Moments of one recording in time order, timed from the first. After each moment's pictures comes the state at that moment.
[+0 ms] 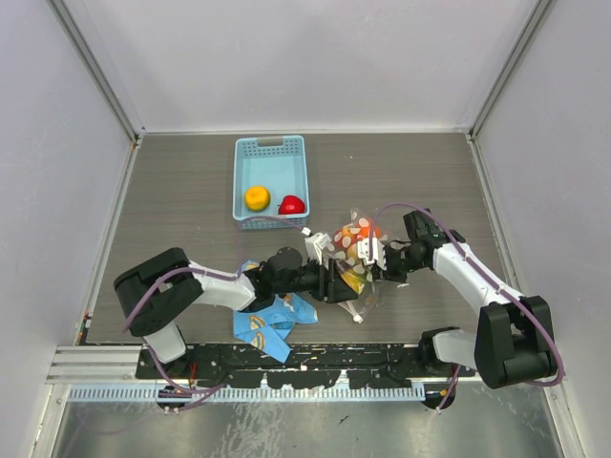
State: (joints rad) left arm -1.04 1.71 0.65 0.78 0.31 -0.87; right arm 0.18 1.23 0.69 -0.73 -0.71 -1.30
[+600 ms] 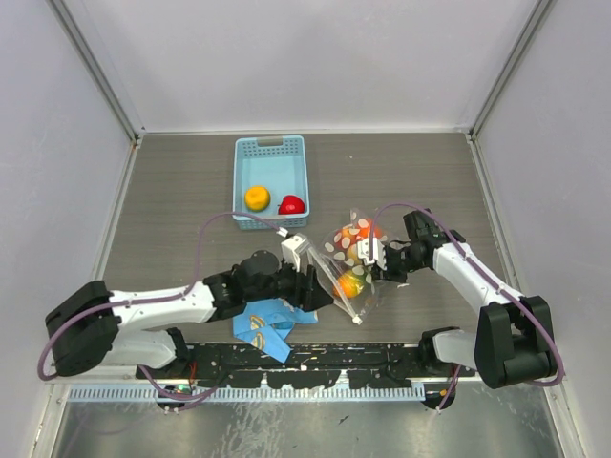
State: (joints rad) left arm -1.05 1.27 0.56 0.35 0.19 -0.67; right arm 0.18 1.23 0.69 -0.73 -0.71 -1.31
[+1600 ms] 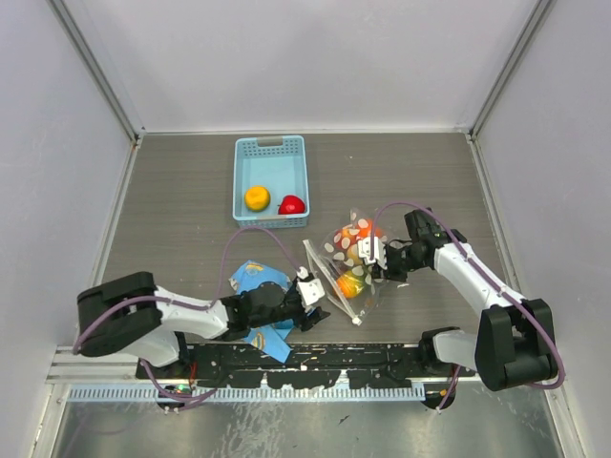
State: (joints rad) left arm -1.22 1.39 0.38 0.70 -0.02 0.01; right arm 0.18 1.22 0.70 -0.75 -0.72 -1.31
